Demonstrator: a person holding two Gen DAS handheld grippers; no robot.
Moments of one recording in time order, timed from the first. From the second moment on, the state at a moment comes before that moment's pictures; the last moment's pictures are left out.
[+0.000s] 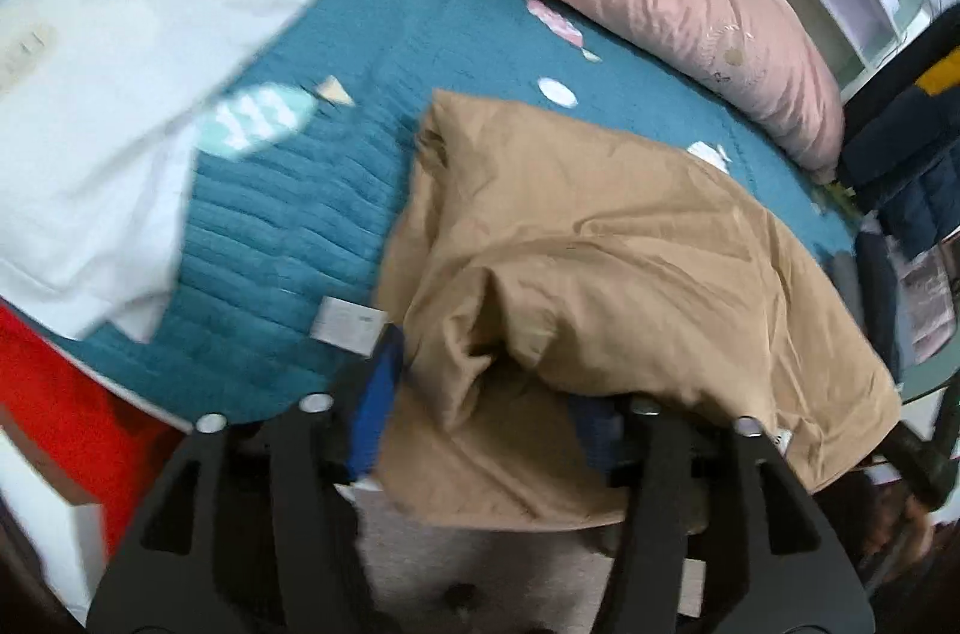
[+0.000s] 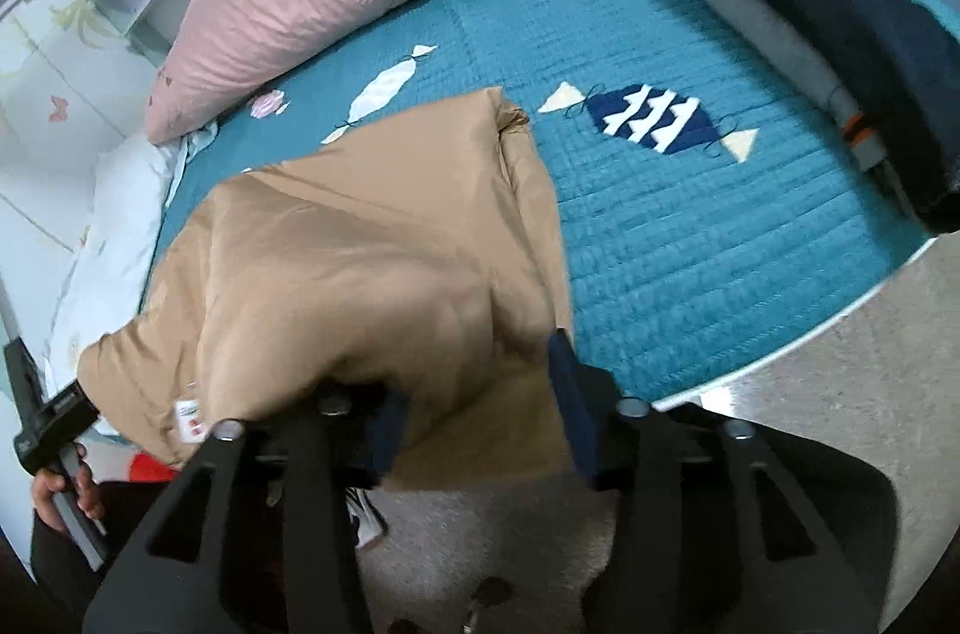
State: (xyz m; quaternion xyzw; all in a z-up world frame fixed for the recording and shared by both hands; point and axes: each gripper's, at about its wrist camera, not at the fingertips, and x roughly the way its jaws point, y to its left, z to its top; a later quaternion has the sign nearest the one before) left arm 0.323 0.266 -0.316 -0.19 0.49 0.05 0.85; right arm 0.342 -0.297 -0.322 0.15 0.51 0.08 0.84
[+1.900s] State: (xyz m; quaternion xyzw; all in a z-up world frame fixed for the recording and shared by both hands) left arm 0.289 0.327 -0.374 -0.37 0.50 0.09 0.78; right arm 0.474 -0.068 -0.393 0.09 0.64 0.17 0.75
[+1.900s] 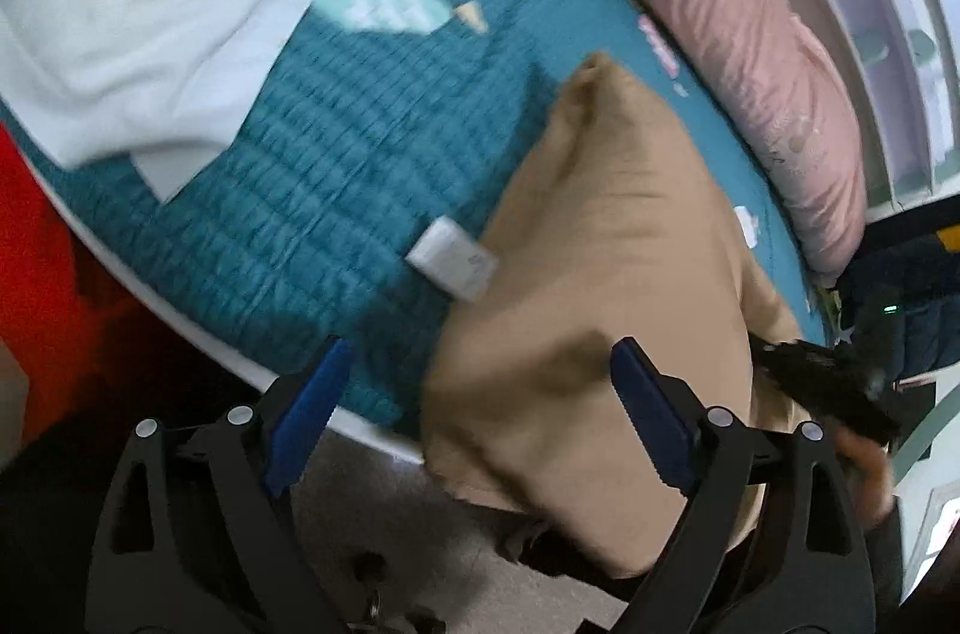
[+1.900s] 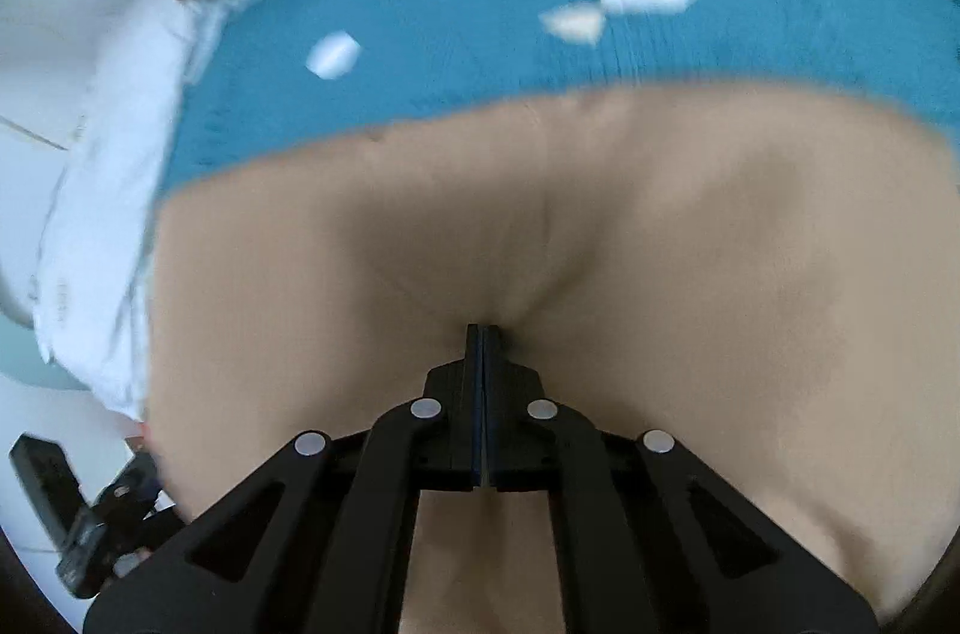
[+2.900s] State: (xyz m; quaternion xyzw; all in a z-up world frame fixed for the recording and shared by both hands) left arm 0.301 0.295 -0.409 -0.38 0.57 0.03 0.73; right arm 0.401 -0.049 -0.390 0.08 0.63 0.22 0.74
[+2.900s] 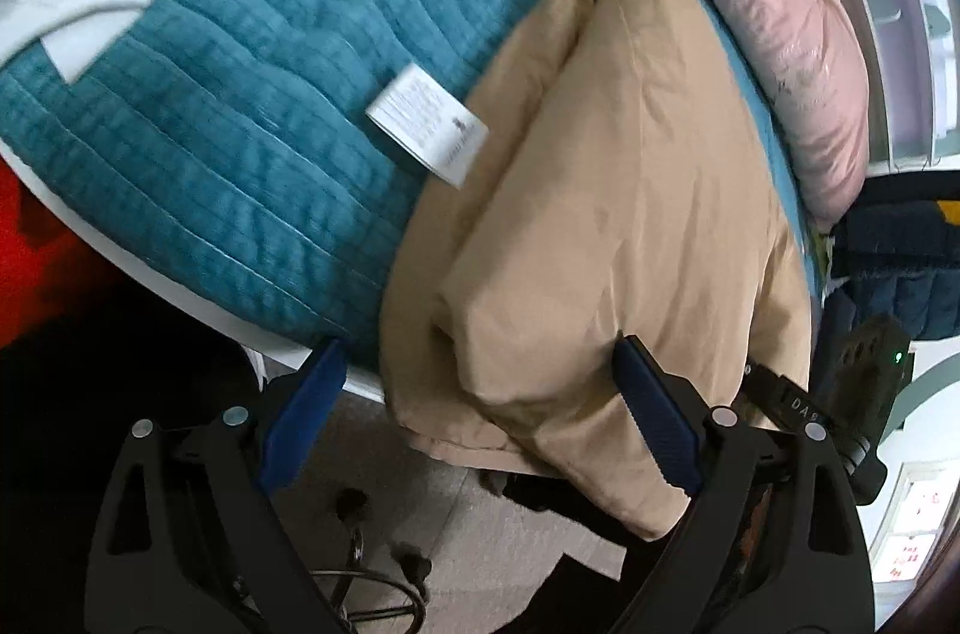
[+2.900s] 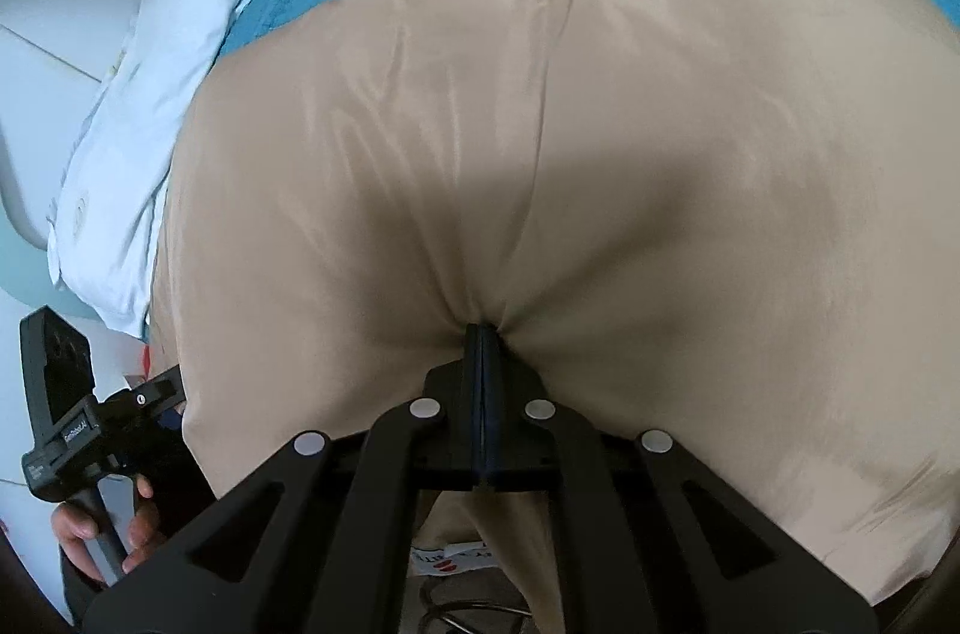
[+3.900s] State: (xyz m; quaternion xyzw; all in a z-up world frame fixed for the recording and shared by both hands) left arm 0.305 0.250 -0.351 -0.32 0.51 -0.05 0.80; right arm 0.356 -0.067 -0.384 0.13 0.63 0.22 0.73
